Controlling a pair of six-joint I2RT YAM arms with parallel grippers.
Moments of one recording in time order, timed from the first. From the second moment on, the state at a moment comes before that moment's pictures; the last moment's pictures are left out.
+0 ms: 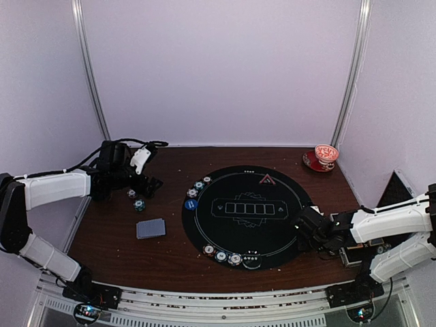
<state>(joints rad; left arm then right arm) -0.37 1.40 0.84 -0.05 0.14 0.31 0.89 1.26 0.47 -0.38 0.52 0.85</state>
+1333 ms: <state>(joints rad) -0.26 1.34 0.83 -0.39 0.30 0.75 1.29 1.64 1.36 -0.35 0.37 0.77</state>
